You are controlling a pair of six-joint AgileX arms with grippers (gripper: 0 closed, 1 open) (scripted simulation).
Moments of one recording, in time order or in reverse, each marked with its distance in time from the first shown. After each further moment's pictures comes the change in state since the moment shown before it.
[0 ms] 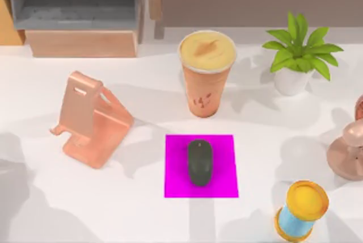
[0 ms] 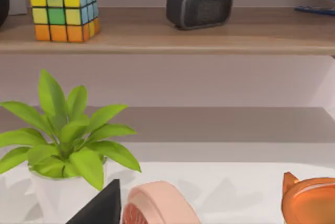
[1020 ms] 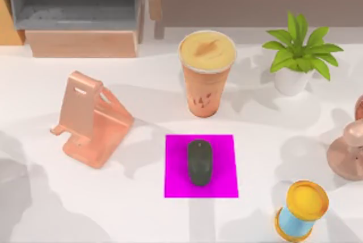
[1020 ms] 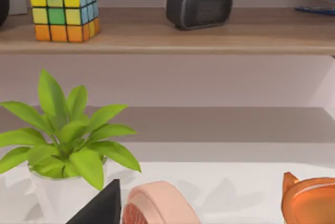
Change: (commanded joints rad) left arm -0.003 -0.099 0.076 -0.166 0.014 -0.009; right arm 0.000 0.000 0.000 0.000 0.000 0.000
